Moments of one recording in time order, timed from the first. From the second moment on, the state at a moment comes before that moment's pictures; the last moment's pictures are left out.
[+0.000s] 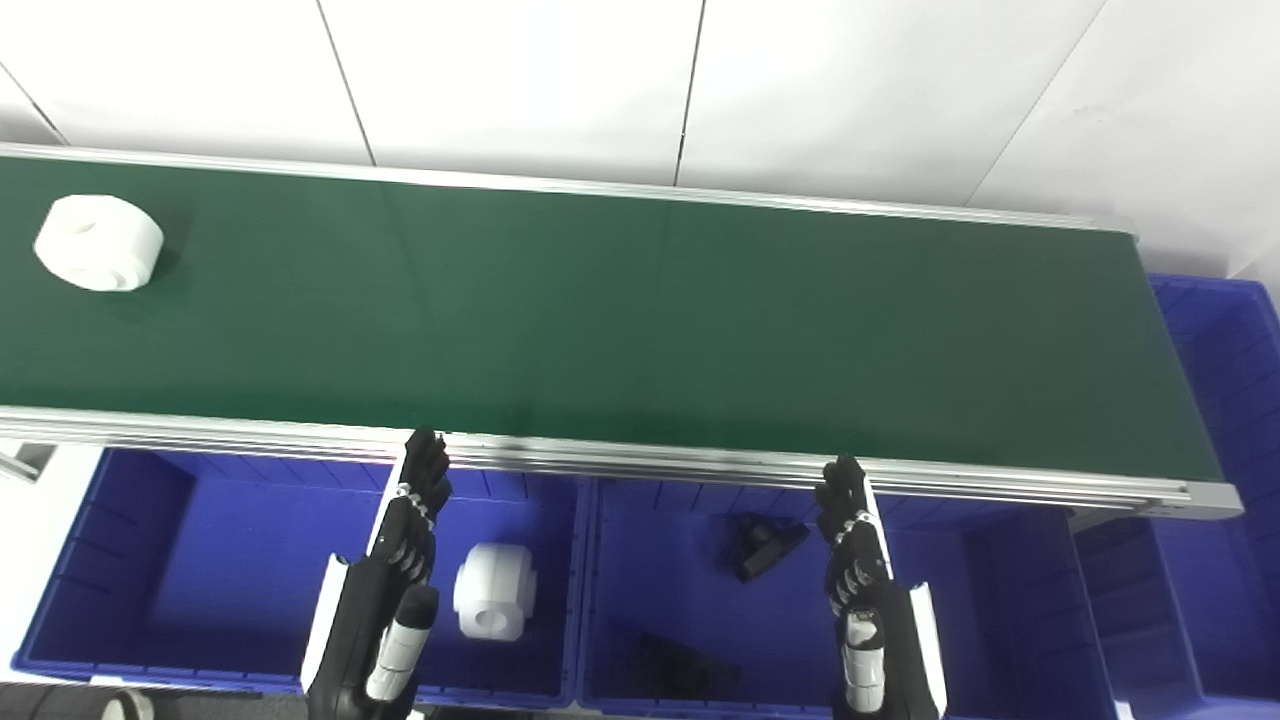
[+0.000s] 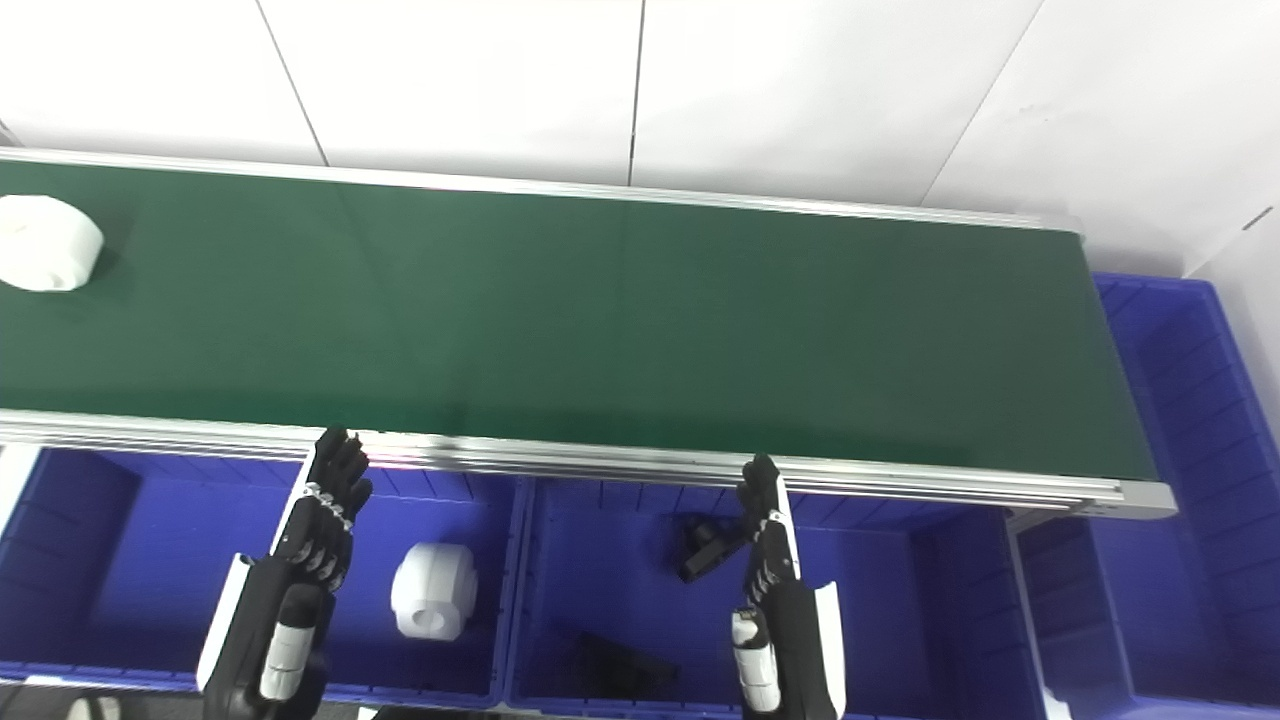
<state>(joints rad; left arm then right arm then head) 0.72 0.02 -0.23 -0.36 0.01 -0.33 -0.06 0.74 0.06 0.28 -0.36 -0.14 -0.26 -0.06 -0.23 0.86</state>
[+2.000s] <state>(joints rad) 0.71 0.02 -0.23 -0.33 0.01 -0.33 -0.06 0.74 0.06 0.28 -0.35 -0.14 -0.26 -0.05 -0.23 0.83</state>
